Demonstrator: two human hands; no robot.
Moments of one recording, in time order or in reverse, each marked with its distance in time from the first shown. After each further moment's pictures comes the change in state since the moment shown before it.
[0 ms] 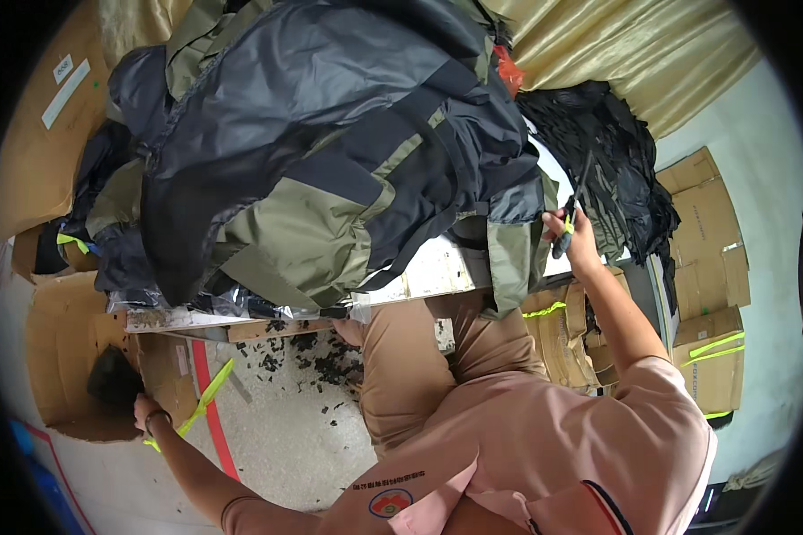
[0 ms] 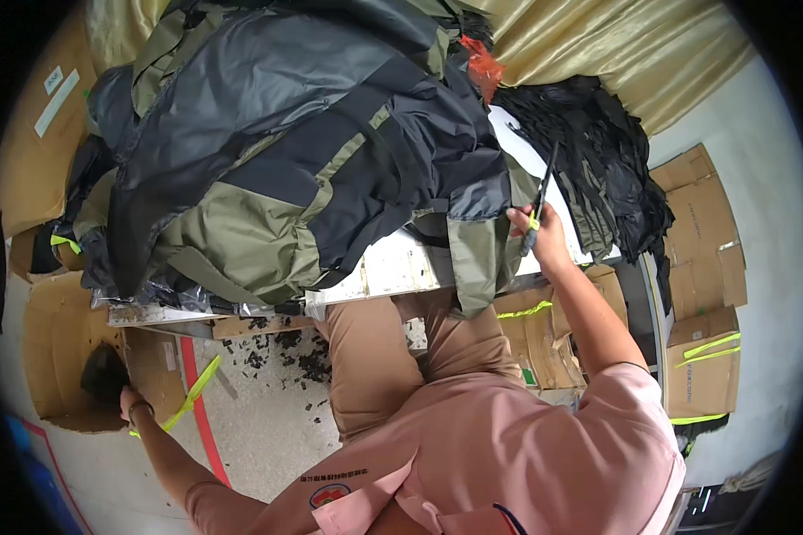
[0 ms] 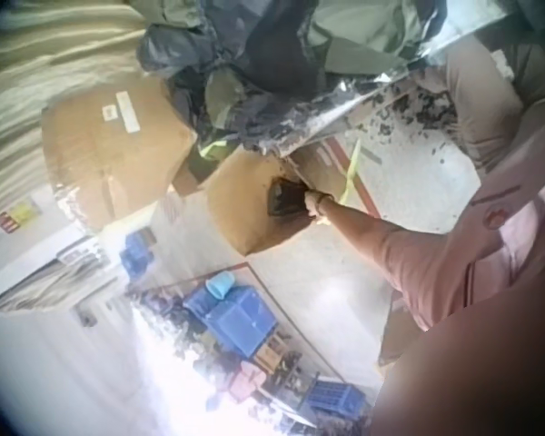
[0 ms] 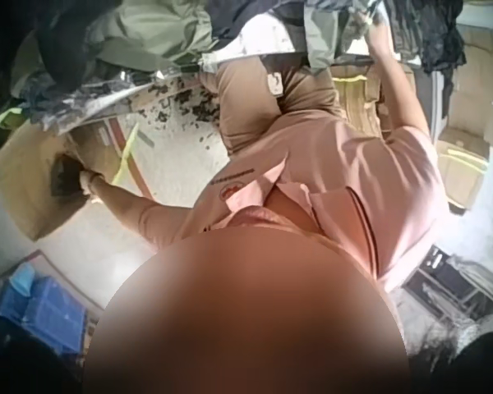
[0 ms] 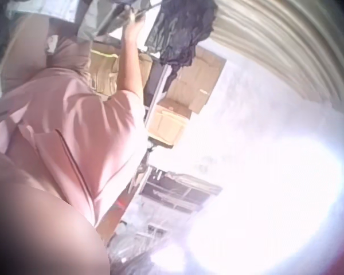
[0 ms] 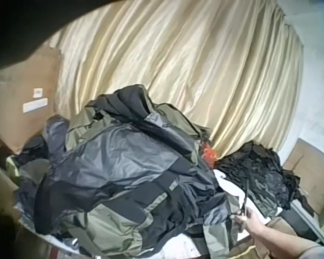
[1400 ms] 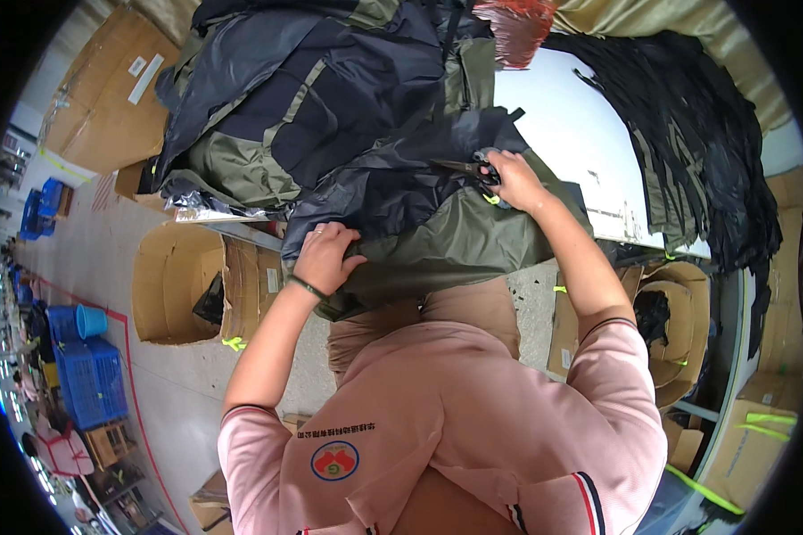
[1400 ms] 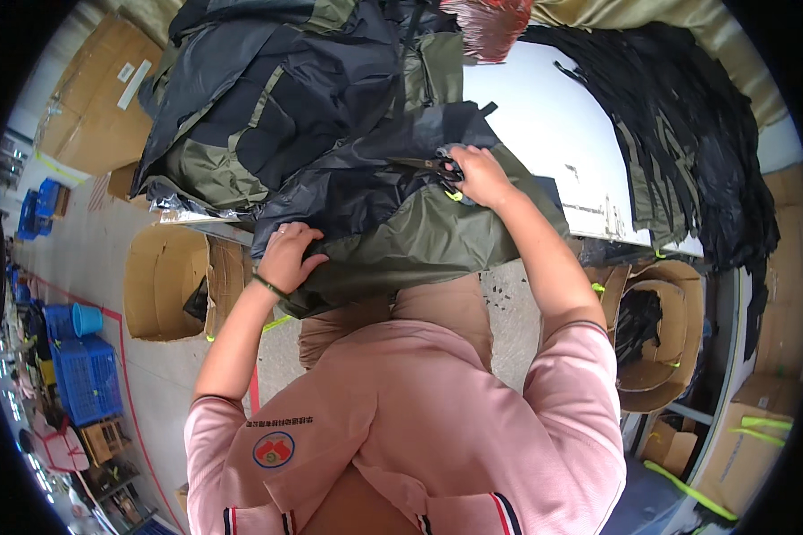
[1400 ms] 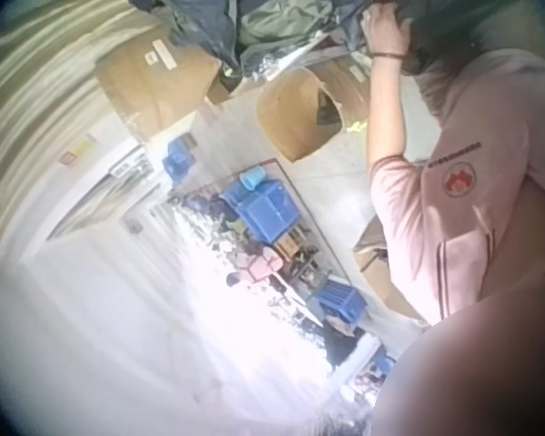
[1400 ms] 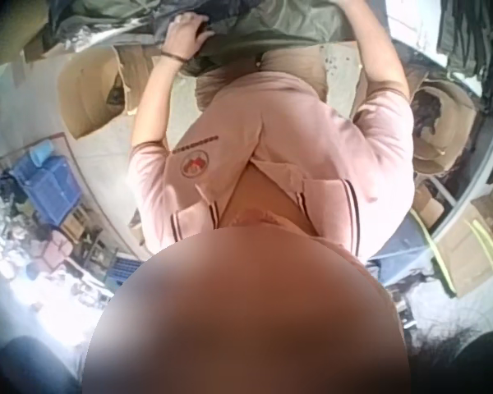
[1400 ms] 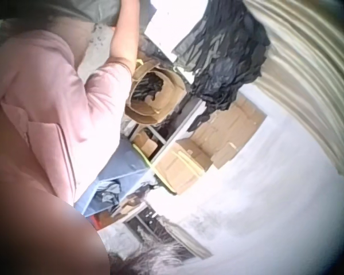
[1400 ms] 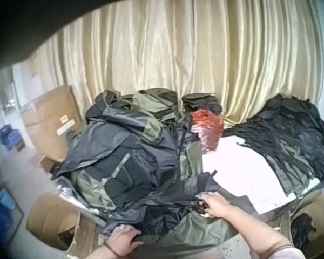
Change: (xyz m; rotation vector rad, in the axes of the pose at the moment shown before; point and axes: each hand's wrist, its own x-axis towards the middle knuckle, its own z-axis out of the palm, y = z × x) left_hand -0.540 0.256 -0.185 -0.267 0.095 1.526; right_hand 0.077 0.129 -0.017 -0.576 -0.576 -0.790
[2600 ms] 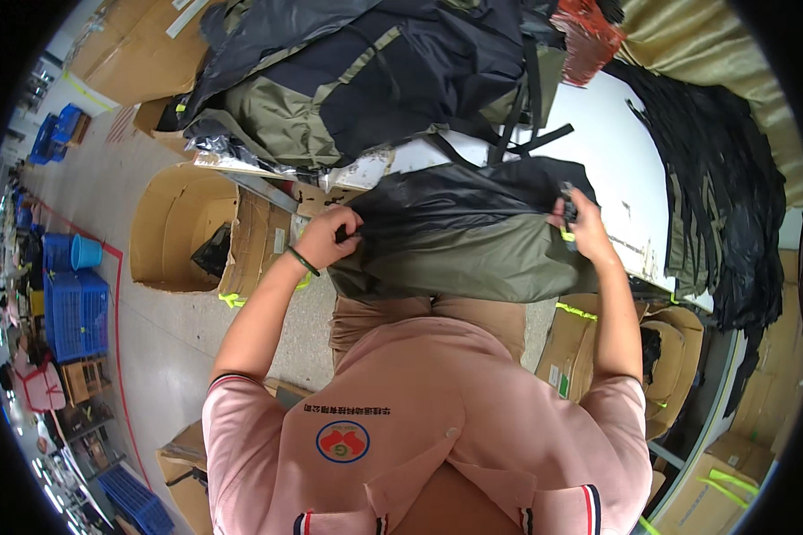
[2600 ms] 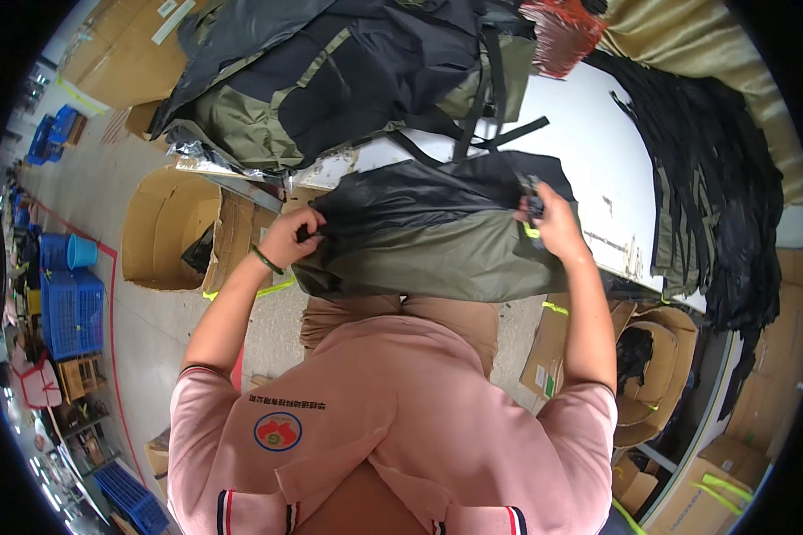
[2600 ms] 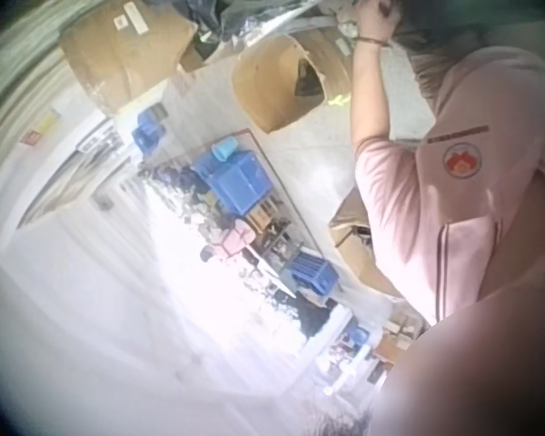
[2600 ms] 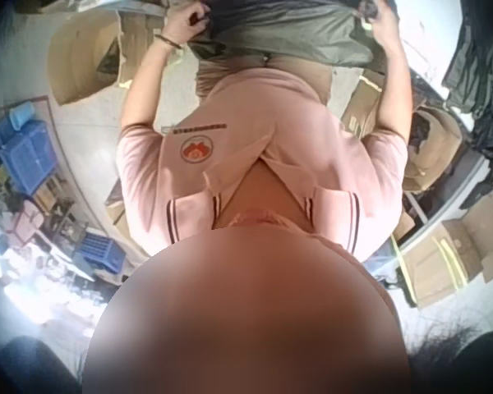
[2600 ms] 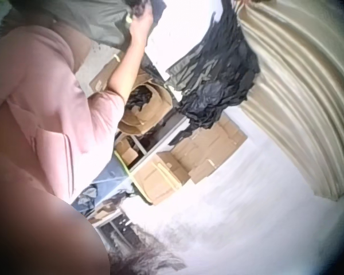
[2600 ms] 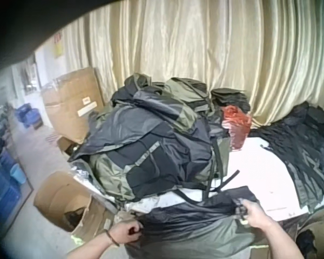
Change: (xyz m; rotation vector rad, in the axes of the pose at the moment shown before) left_hand -0.032 -0.070 0.020 -0.403 0.081 0.130; right_hand -0.050 -0.017 -0.034 0.819 0.002 0.401
